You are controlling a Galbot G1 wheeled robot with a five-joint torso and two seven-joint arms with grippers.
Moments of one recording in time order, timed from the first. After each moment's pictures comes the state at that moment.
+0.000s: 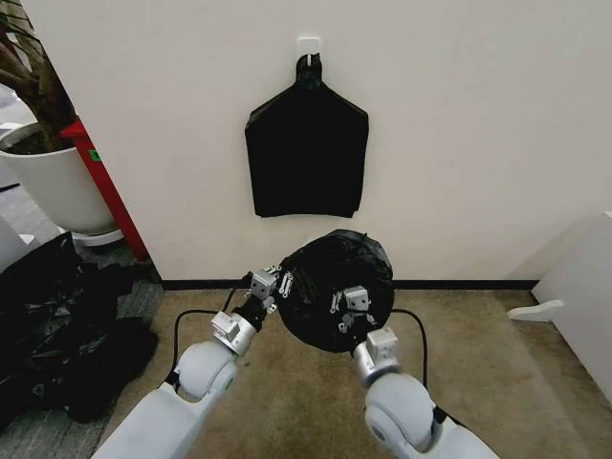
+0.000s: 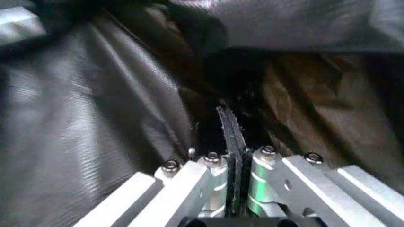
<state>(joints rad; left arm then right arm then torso) 1.10 -1.08 -0.10 -1.82 -0.29 -0.25 0.09 -1.10 1.15 -0.12 2.03 0.28 -0.33 0.52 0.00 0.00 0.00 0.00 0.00</state>
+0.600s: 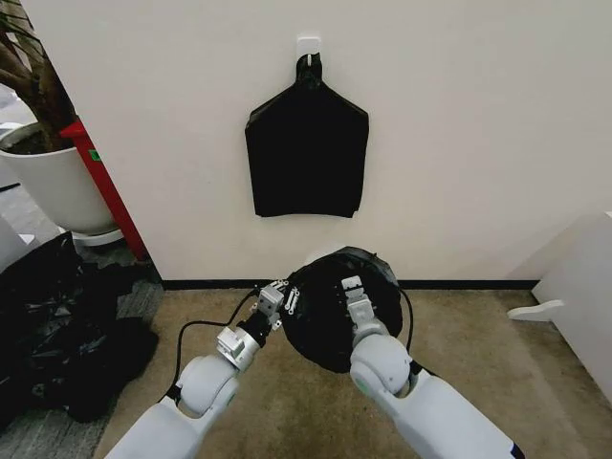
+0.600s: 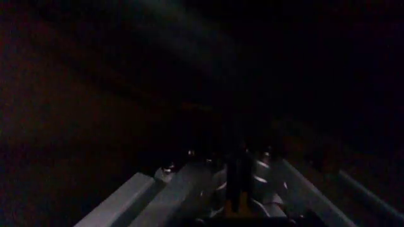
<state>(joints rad) 1.15 -1.08 -0.09 -1.83 -0.23 -0.27 0.11 -0.93 1.16 -0.14 1.85 0.37 -0.70 0.69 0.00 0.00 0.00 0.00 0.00</state>
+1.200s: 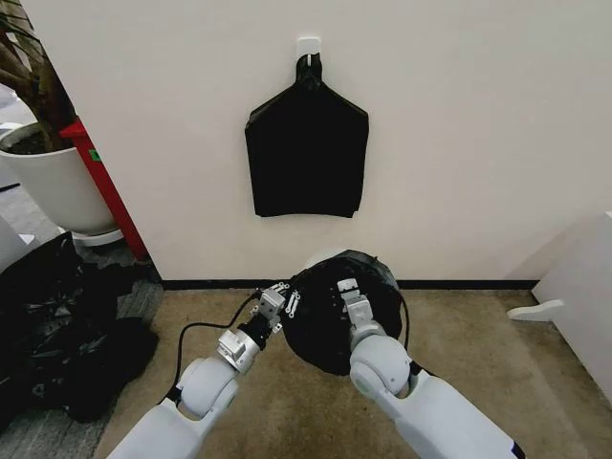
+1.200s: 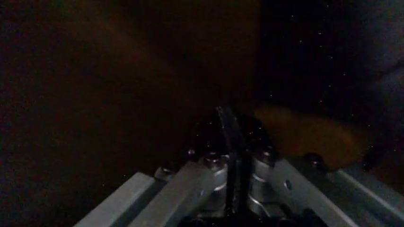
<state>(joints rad) 1.16 -1.08 -0.08 -1.82 -0.21 -0.28 0.12 -0.89 1.17 -0.20 1.87 0.59 -0.66 0.69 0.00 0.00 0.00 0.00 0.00</state>
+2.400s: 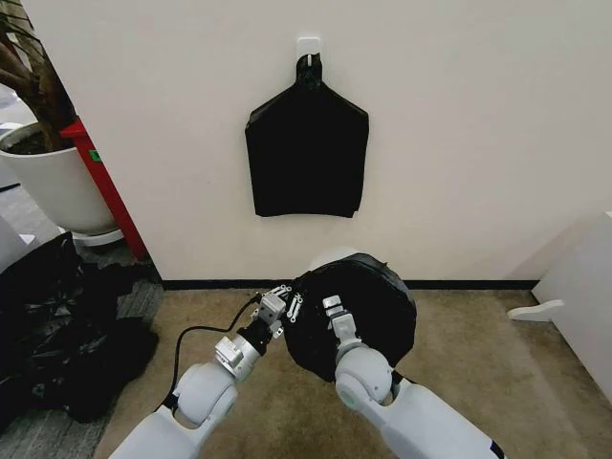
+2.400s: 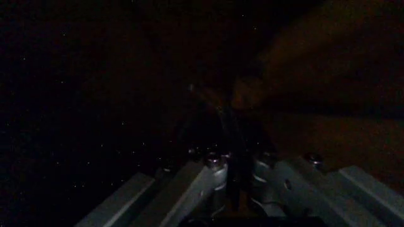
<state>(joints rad) 1.20 -1.07 -0.09 -1.88 -0.23 -0.30 0.13 -0.93 1.19 -0.27 1.75 0.45 -0.66 0.69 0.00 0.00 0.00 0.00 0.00</state>
